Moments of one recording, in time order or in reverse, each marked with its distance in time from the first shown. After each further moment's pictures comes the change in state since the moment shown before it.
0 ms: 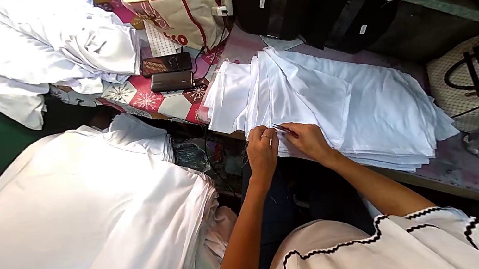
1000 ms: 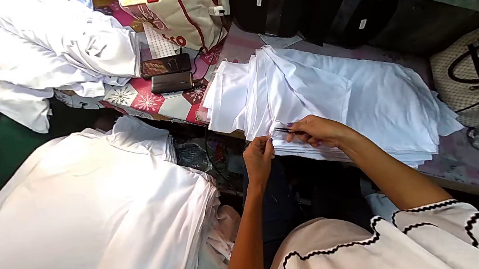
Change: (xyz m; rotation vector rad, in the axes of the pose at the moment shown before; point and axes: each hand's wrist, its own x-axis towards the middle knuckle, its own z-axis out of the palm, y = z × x) left_hand -0.016 0.005 -0.018 -0.504 -0.089 -0.436; right_hand 0.026 -0.004 -0.059 0.822 -0.649 0.689
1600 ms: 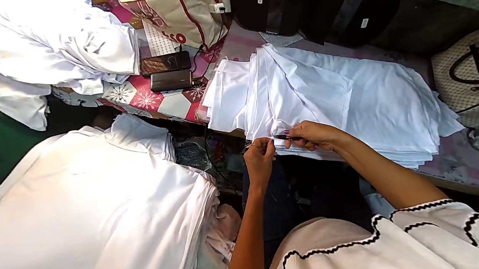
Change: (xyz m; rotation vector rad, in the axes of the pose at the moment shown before) left_hand -0.005 -0.002 0.004 -0.106 0.018 -0.027; right_hand 0.015 0.013 0.004 0.029 -0.081 0.050
